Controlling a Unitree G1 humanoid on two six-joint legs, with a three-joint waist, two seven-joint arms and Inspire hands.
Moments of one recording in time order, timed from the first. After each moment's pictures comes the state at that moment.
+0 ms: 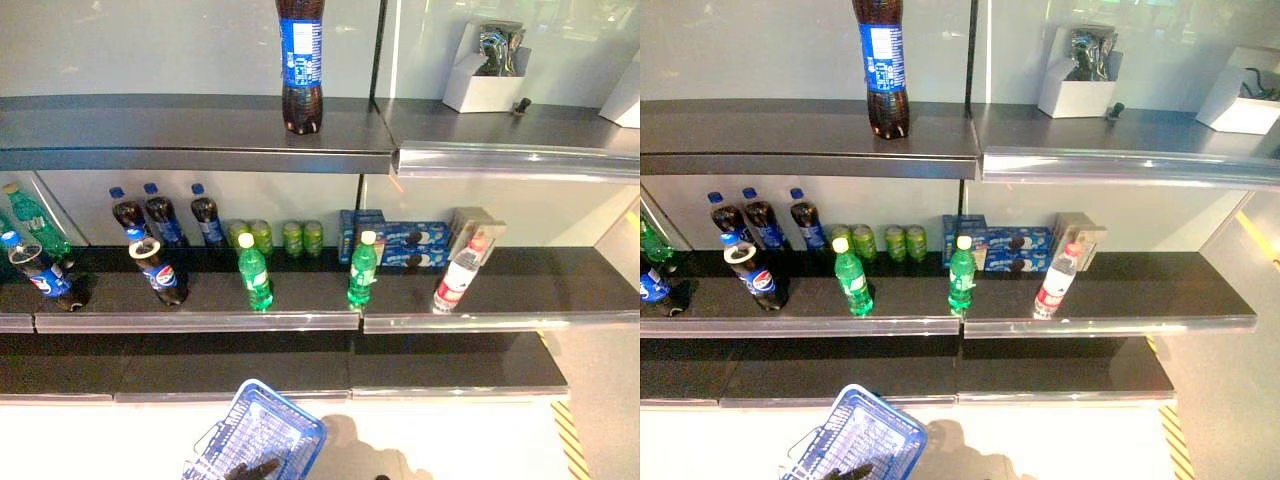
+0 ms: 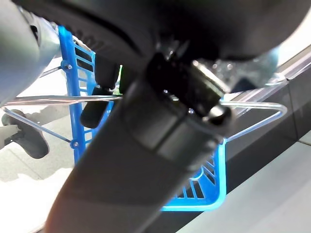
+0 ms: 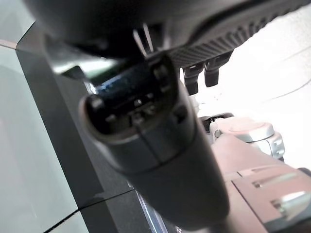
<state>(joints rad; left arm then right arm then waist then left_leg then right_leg) 0.06 0.16 0.01 1.27 -0.69 -0.03 -0.03 0.13 -0.30 0.12 1.22 0.27 -0.03 0.12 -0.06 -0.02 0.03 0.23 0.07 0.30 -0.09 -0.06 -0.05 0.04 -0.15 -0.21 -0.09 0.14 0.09</state>
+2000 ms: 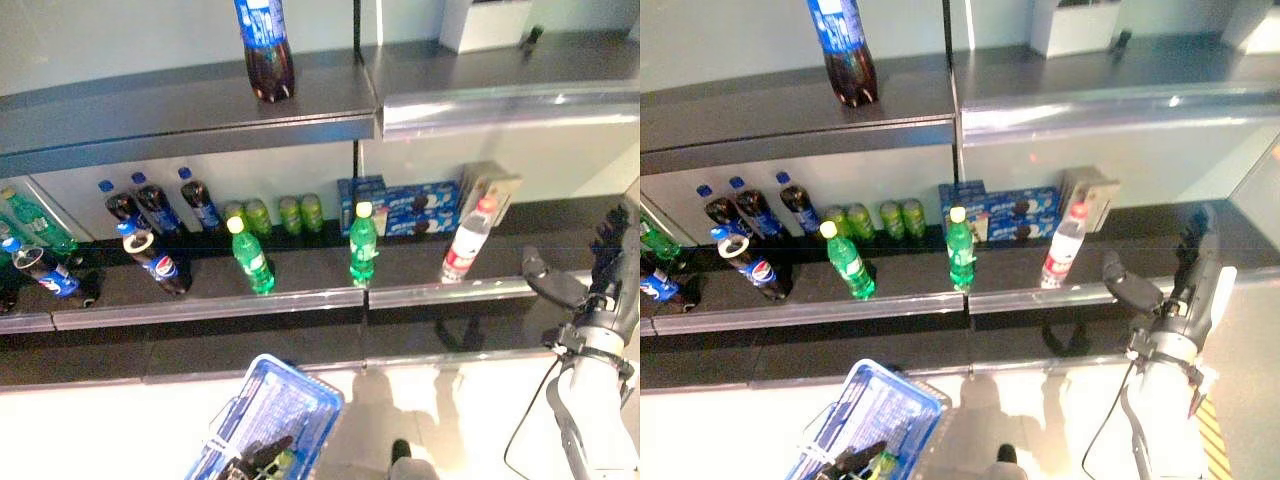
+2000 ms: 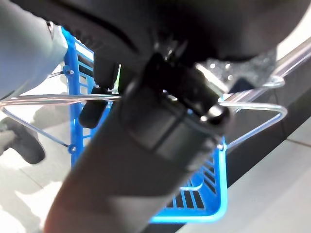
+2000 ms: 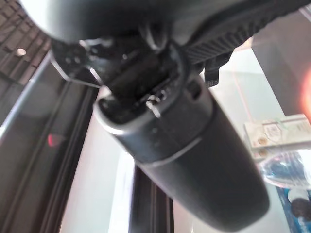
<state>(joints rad) 0.08 0.10 -0.01 0.99 -0.69 0.07 0.03 0.07 -0.55 -0.15 -0.13 0.26 -0.17 -0.55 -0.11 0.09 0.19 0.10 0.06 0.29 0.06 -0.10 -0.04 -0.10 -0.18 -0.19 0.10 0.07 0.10</state>
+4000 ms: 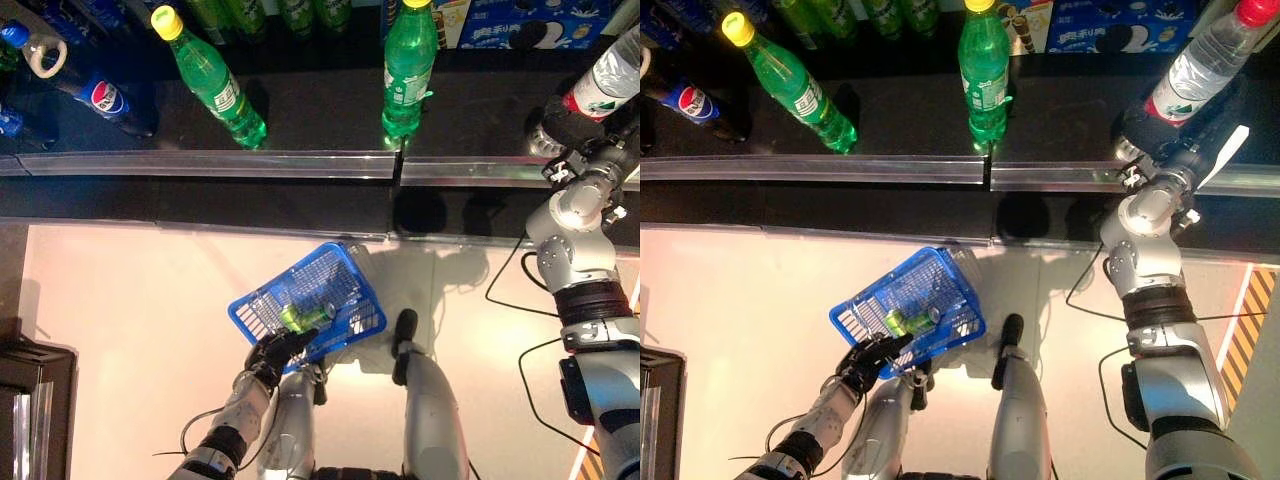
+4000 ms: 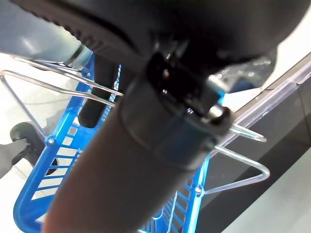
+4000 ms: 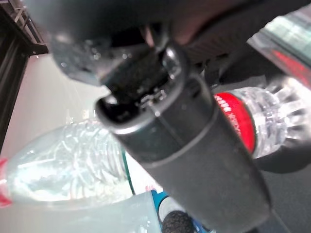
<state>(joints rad) -0.25 0.15 -0.25 0.89 -0.90 -0.06 0.08 -0.92 -0.69 0.12 0.62 0.64 -0.08 -0.76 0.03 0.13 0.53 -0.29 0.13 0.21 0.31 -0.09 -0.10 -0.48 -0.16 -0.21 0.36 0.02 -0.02</state>
